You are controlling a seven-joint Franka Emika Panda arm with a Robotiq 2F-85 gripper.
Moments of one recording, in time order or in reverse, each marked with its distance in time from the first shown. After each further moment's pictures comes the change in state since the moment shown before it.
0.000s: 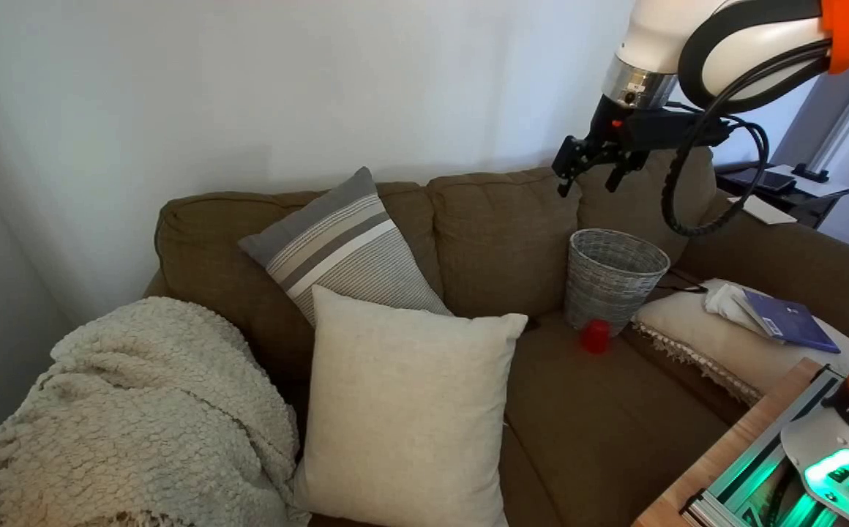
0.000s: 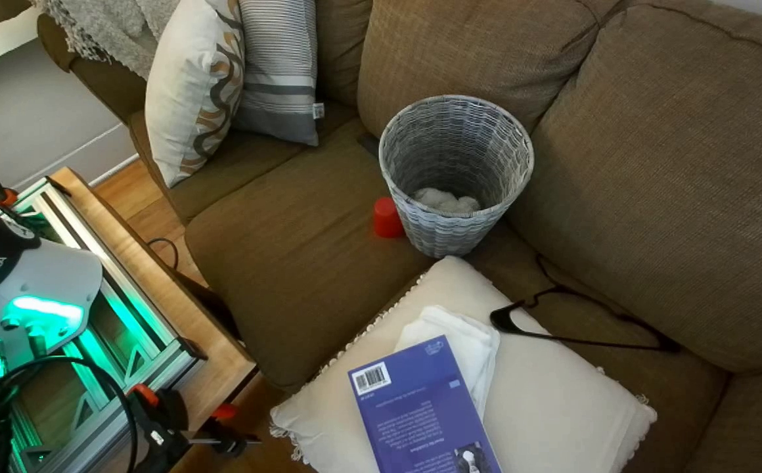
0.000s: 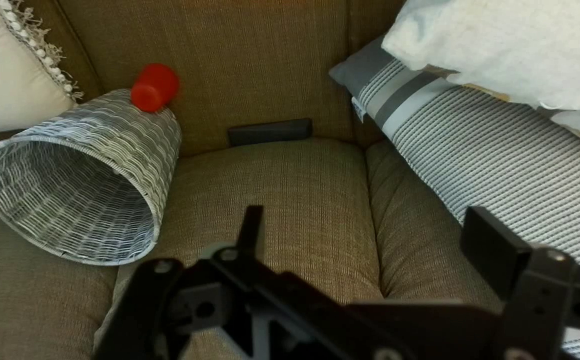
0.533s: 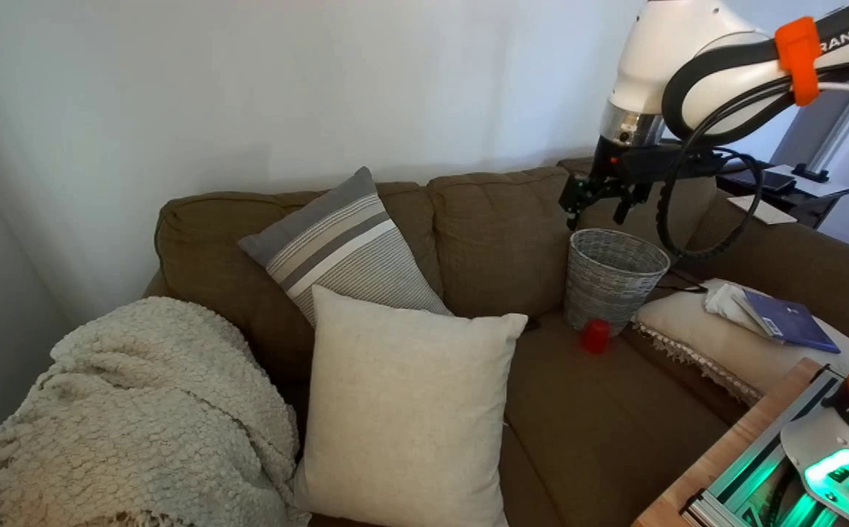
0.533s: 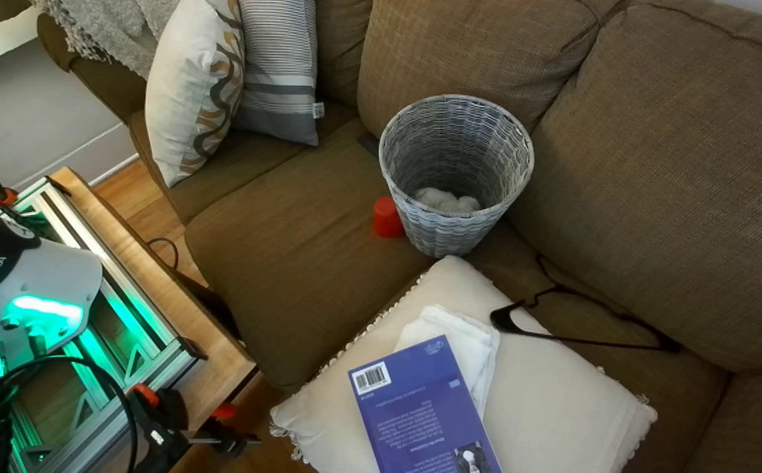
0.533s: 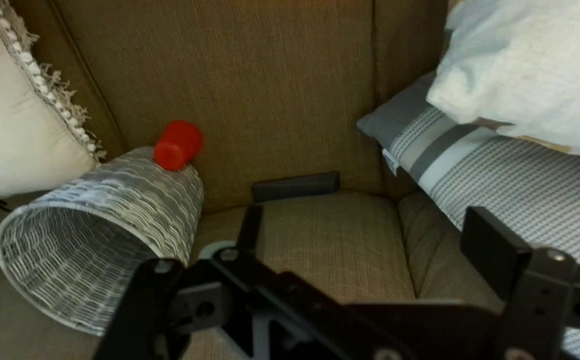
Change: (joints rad) arm 0.031 0.086 -0.074 -0.069 -0.002 0.019 0.007
